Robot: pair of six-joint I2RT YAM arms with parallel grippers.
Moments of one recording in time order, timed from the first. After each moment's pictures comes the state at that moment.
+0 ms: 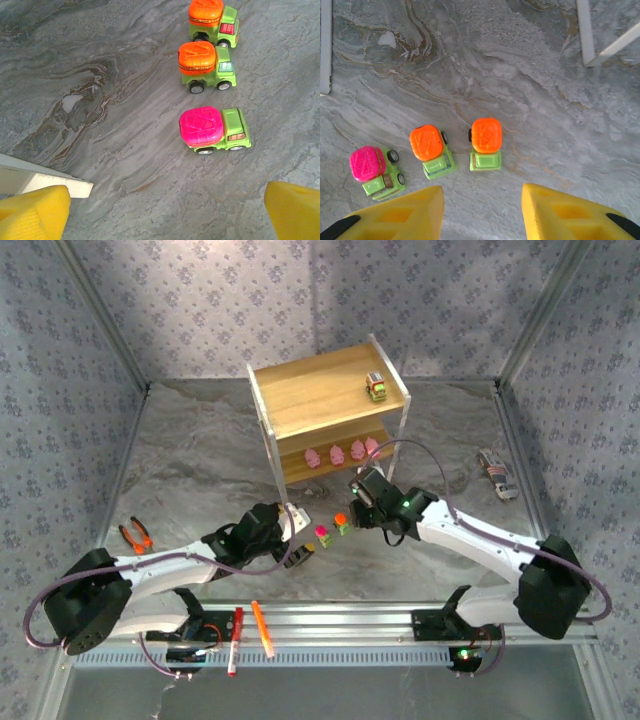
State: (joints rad) left arm -0.89 1.19 0.40 0.12 -0.02 0.15; right arm 0.81 1.31 0.89 -0.61 0.23 0.51
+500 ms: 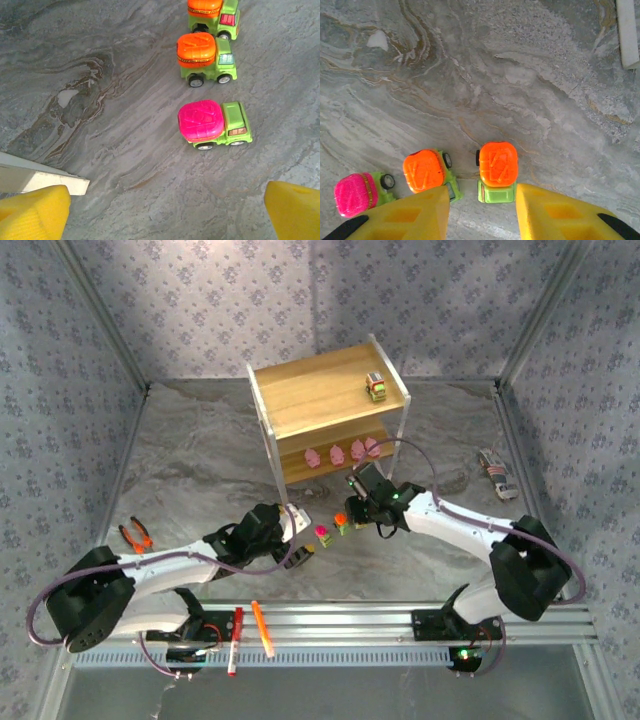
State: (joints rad) left arm -0.89 1.21 0.40 0.12 -0.02 0.16; right arm 0.75 1.43 0.88 -0.49 0.14 0.49
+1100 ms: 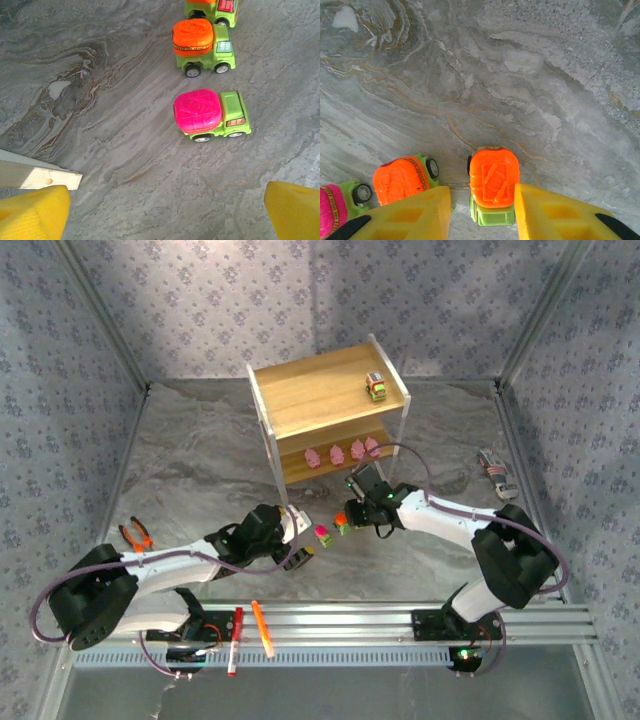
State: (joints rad) left arm -0.89 1.22 0.40 0.11 -0.01 0.16; right arm 0.72 1.52 0.85 -0.42 0.11 0.48
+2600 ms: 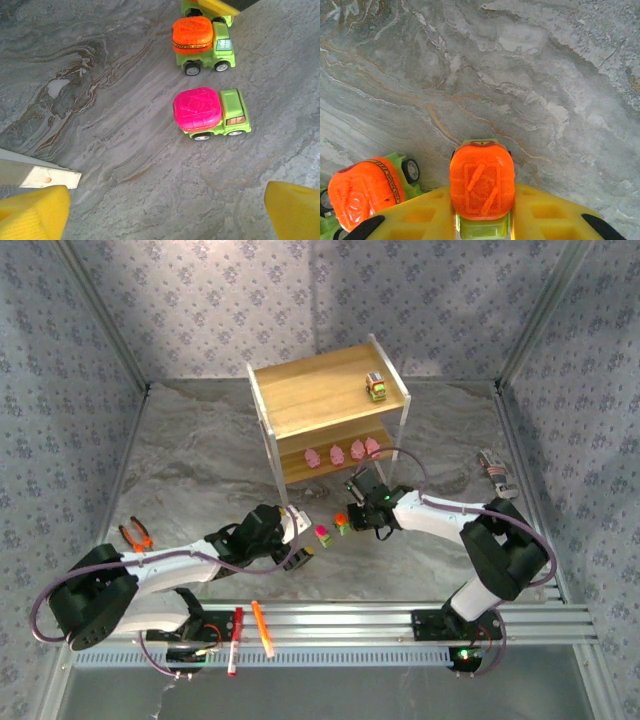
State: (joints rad) left arm -0.89 1.22 0.40 0.10 -0.01 0.16; right arm 0.71 1.57 0.83 -0.39 0.09 0.47
